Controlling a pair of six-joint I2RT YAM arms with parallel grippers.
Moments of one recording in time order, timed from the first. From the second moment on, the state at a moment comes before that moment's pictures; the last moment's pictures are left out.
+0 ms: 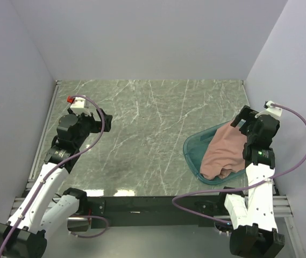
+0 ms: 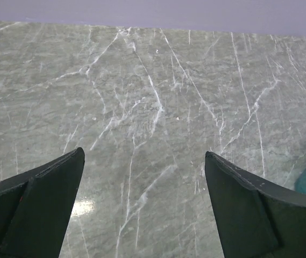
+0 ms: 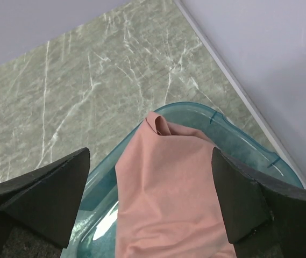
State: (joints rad) left arm -0.26 0.81 0.74 -0.12 0.01 -0.25; right arm -0.27 0.78 0.78 -0.31 0.07 0.23
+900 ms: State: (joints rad) left arm -0.27 0.81 0.74 -0.12 0.05 -0.25; right arm -0.38 1.29 0.94 -0.57 -0.26 -0.21
